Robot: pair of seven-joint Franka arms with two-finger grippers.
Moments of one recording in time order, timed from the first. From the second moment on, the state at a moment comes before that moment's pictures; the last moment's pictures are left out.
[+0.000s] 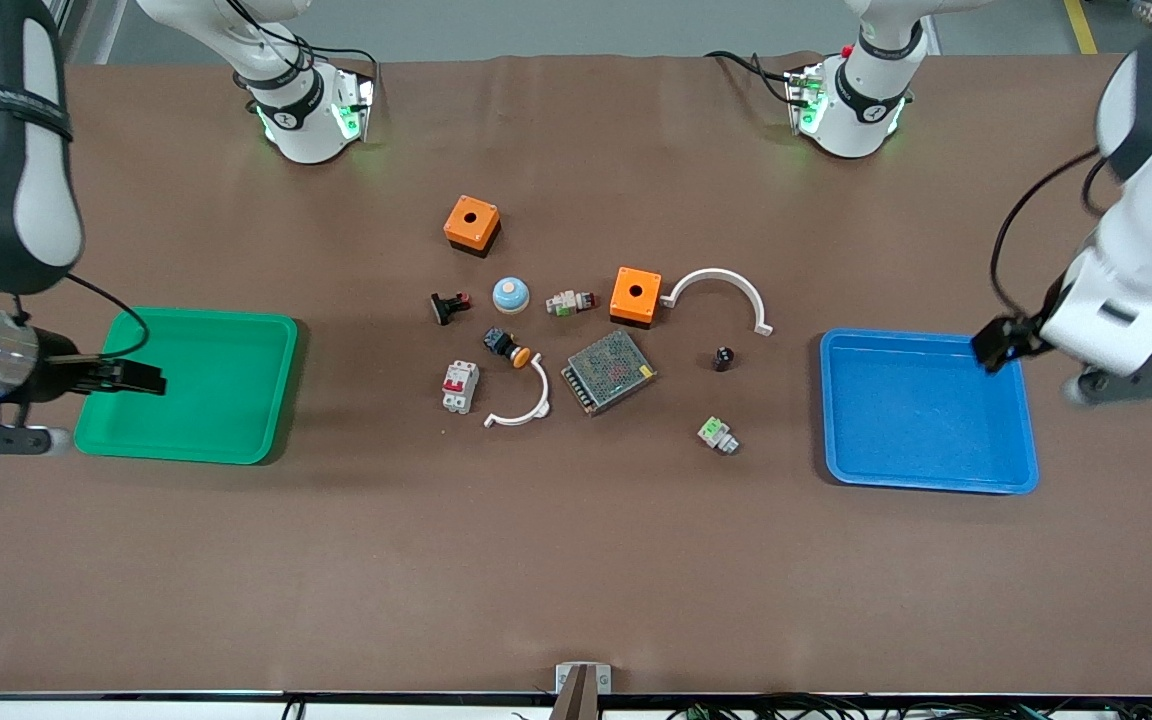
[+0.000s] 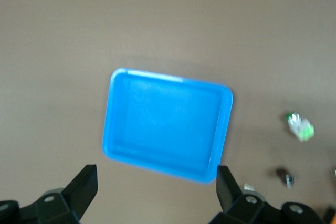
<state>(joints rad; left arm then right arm) 0.08 0.19 -0.28 -1.40 0.23 1.59 -0.26 0.06 0.32 -0.14 -1.48 0.05 1.69 -0.05</state>
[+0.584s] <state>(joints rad) 0.05 -0.06 -0.12 -1.59 0.05 1.50 -0.08 0.00 0.32 -0.14 -1.38 0.05 1.61 -0.05</state>
